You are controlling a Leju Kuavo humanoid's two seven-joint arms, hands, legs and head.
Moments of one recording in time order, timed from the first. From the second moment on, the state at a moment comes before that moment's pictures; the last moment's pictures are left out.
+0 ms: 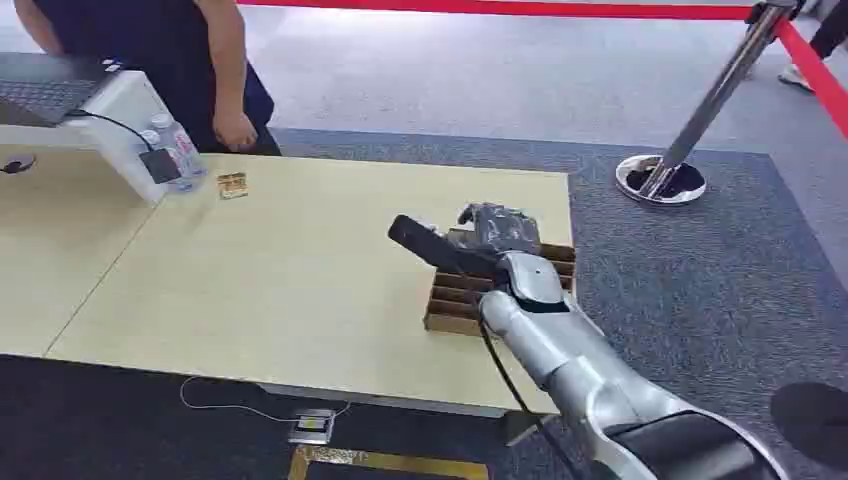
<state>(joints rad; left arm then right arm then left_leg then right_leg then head) -0.10 -0.18 1.26 -0.20 -1.19 0.09 -0.13 -0.82 0.30 0.32 -0.41 1.17 -0.28 0.06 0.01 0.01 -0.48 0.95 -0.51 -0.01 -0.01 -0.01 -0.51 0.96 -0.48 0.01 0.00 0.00</state>
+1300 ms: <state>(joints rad) -0.10 -0.18 1.26 -0.20 -1.20 0.08 -0.13 -0.86 0.31 0.31 -0.38 1.19 -0.29 0.06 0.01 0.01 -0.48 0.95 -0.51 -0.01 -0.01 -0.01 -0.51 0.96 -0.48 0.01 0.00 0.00</state>
